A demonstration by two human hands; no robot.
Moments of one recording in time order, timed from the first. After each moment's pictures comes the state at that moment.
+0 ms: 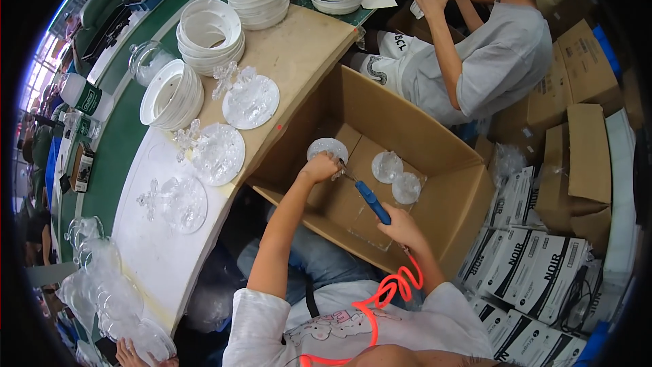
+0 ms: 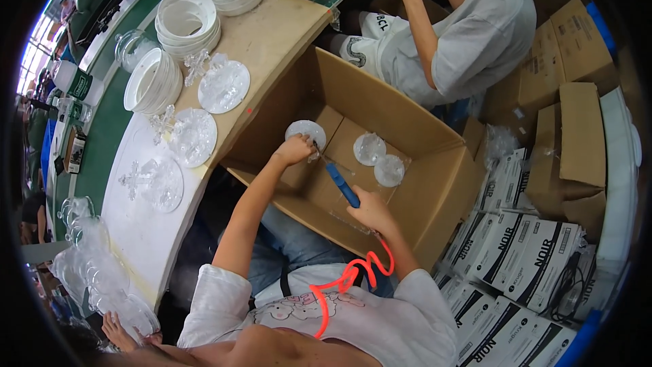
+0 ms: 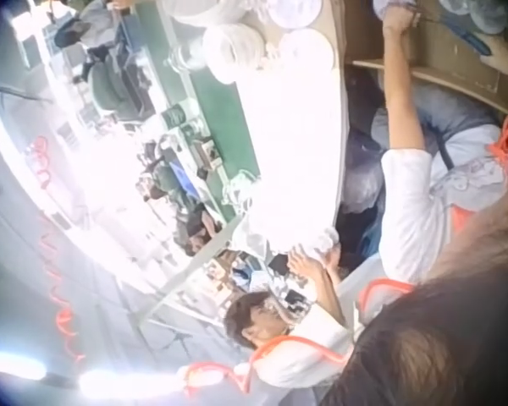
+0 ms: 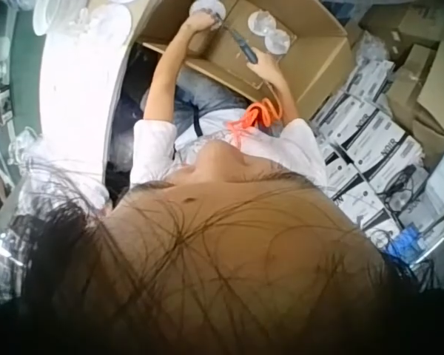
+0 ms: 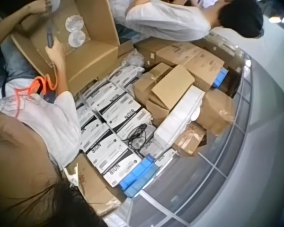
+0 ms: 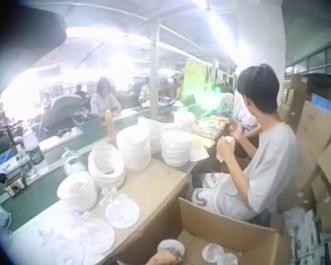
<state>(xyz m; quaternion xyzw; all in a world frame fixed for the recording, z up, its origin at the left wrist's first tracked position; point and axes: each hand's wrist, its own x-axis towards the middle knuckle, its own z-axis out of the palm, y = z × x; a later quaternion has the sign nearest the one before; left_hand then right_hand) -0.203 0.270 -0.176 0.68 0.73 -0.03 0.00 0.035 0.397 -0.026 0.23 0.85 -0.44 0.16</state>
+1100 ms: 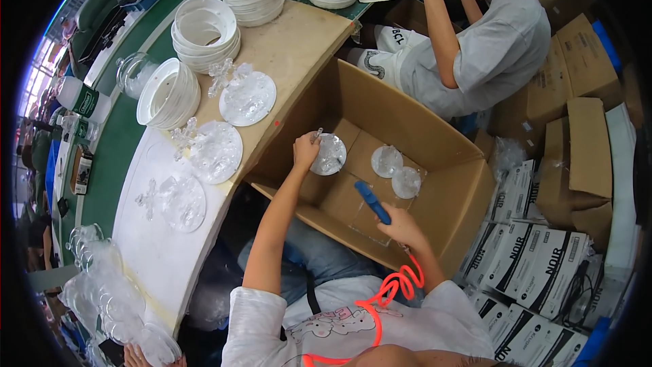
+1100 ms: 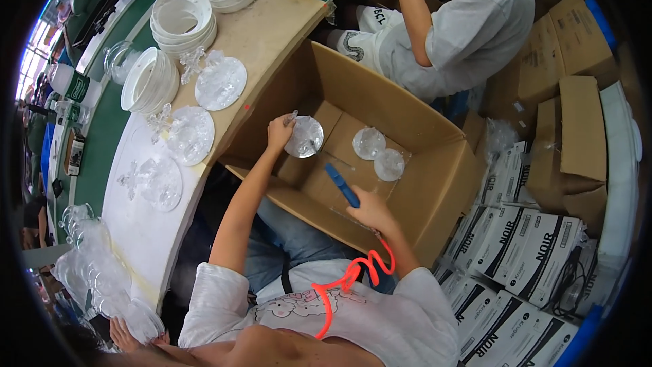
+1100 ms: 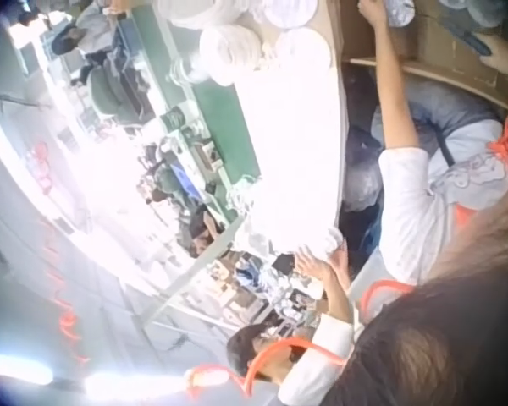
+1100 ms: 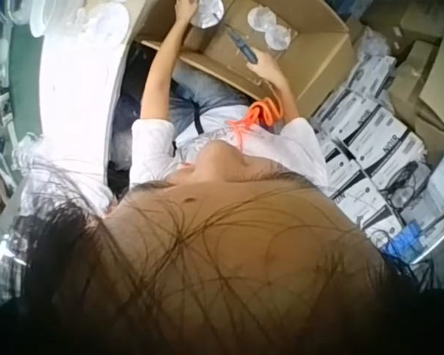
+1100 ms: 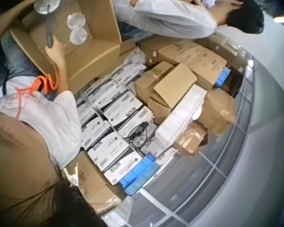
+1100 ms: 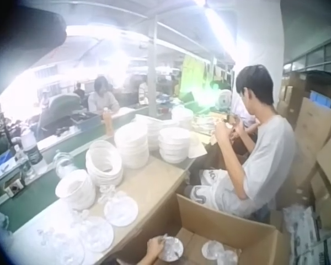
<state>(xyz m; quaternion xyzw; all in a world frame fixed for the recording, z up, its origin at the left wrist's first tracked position) -0.219 0.270 -0.163 0.15 0.88 0.43 0.11 0.048 0.399 -0.040 0.20 0.85 -0.45 0.15</state>
